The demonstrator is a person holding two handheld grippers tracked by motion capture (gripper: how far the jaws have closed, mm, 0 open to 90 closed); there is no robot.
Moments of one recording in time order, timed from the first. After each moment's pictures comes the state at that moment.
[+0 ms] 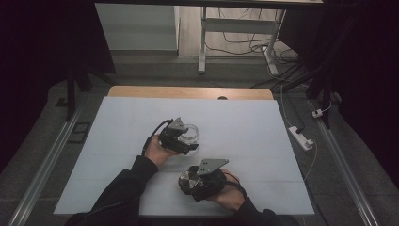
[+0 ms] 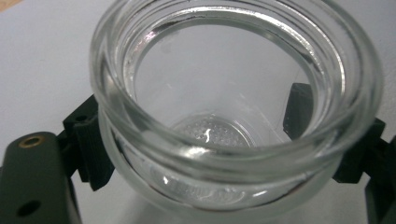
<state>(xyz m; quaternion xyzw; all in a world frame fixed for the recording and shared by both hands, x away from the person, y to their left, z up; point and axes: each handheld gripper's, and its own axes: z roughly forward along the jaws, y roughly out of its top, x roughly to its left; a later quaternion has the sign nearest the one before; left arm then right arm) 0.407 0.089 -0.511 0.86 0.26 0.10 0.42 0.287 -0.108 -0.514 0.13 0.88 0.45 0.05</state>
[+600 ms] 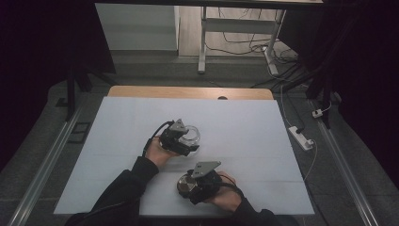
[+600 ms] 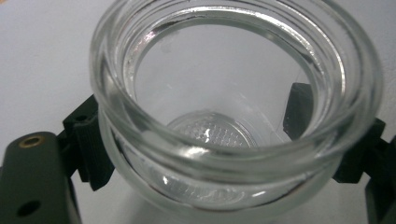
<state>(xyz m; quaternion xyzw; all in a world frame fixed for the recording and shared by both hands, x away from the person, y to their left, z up) 0.405 0.086 -0.516 0.87 0.25 0.11 0.42 0.286 -0.097 -0.528 0.12 0.90 0.41 0.05</state>
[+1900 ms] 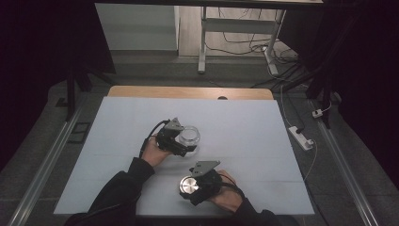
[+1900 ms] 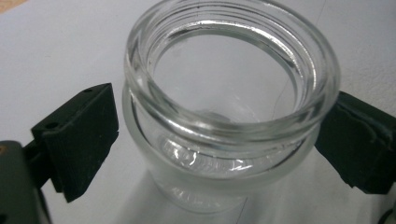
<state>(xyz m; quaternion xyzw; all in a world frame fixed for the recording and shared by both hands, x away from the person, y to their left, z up) 0.400 0.099 -0.507 0.85 0.27 0.10 0.44 0.287 -0.097 -0.524 0.13 0.90 0.40 0.05</state>
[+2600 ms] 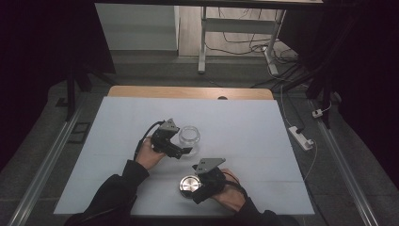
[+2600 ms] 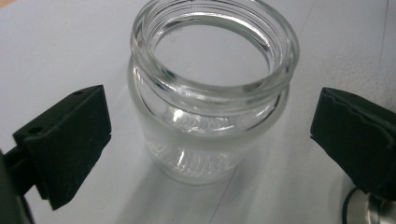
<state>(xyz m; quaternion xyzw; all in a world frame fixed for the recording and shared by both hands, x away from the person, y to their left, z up) 0.387 0.112 -0.499 0.85 0.27 0.09 0.43 0.289 -0.105 -0.512 0.14 0.89 0.42 0.05</state>
